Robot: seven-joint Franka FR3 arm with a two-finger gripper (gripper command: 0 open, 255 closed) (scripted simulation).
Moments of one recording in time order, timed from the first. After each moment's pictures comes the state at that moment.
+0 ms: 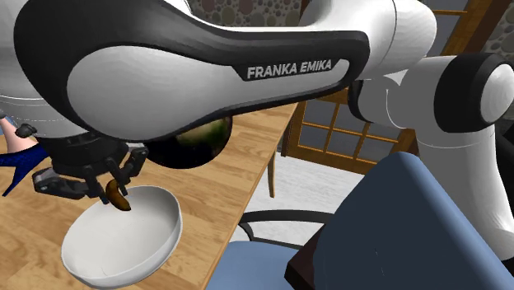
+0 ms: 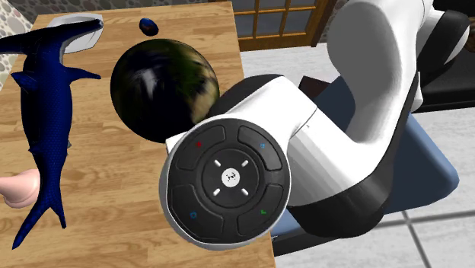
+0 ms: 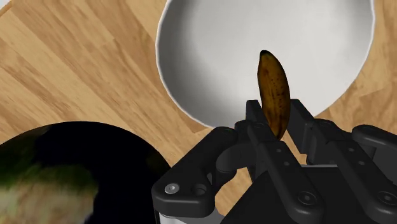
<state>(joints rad) 0.51 0.55 0.76 -1.11 -0.59 1.63 1.18</state>
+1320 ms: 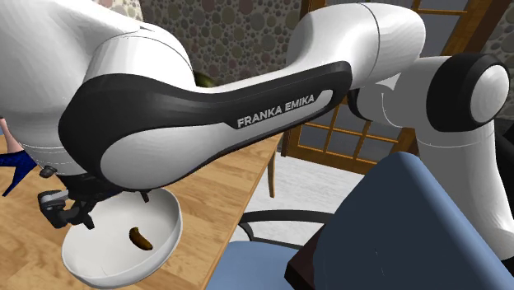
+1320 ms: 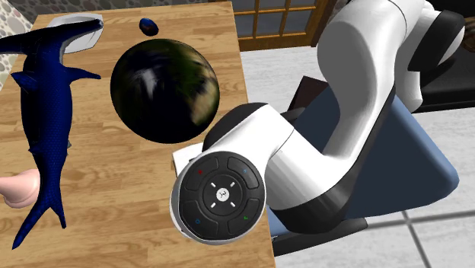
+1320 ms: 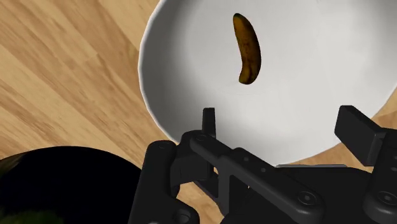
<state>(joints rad) 0.50 0.54 0.72 -1.24 -0.58 1.75 1.22</state>
